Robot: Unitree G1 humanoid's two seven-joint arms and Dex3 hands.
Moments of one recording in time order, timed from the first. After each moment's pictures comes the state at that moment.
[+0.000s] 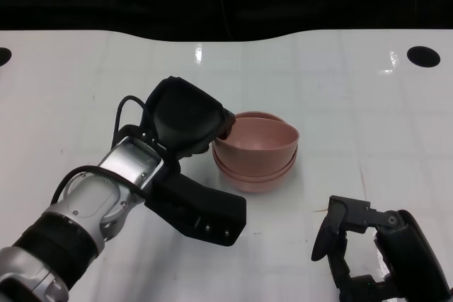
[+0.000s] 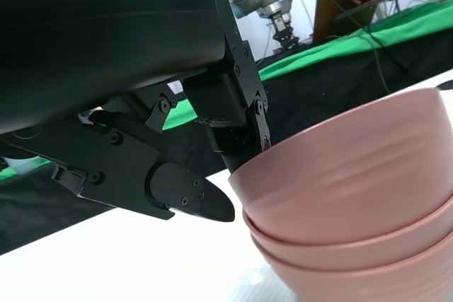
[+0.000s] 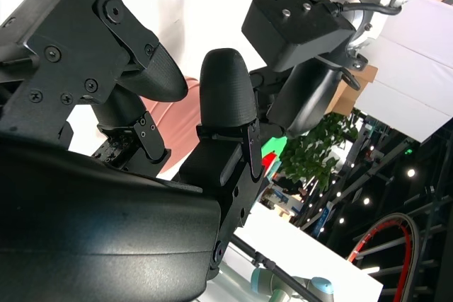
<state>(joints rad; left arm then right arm) -0.68 0.29 -0.67 0.56 1.07 -0.09 0.25 0.13 -0.10 0.14 0.10 -0.20 -0.69 0.03</state>
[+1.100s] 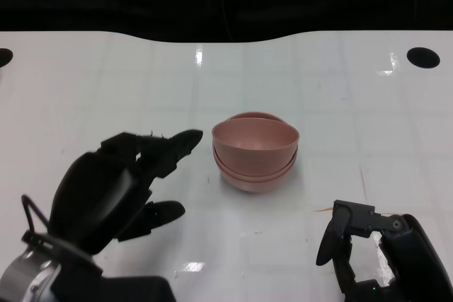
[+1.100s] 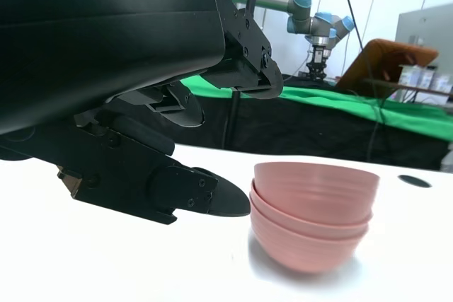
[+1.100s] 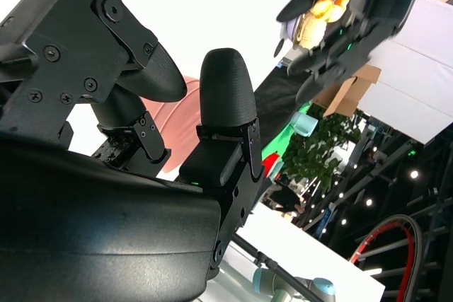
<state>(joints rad) -0.02 0.44 -0.27 -0.07 0.69 -0.29 0.23 0.15 -0.10 0.13 0.10 -0.20 -0.70 0.05</state>
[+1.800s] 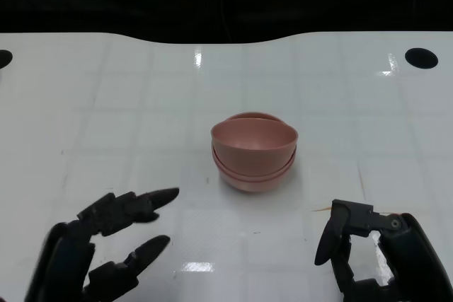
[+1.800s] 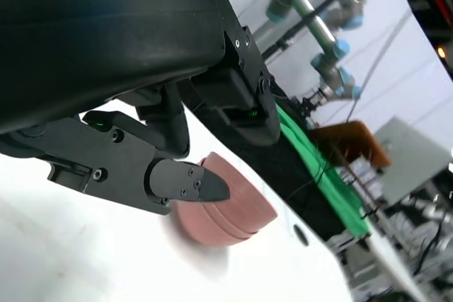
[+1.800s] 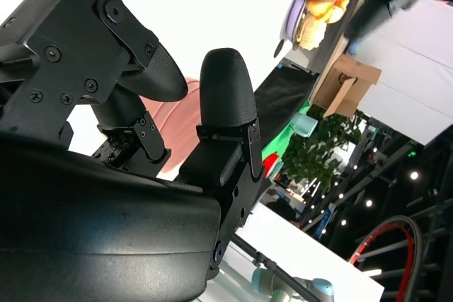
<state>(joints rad) 0.33 0.25 -0.12 -0.14 0.14 -0.53 0.15 0.16 -0.10 0.13 0.07 -0.21 -0.68 0.05</state>
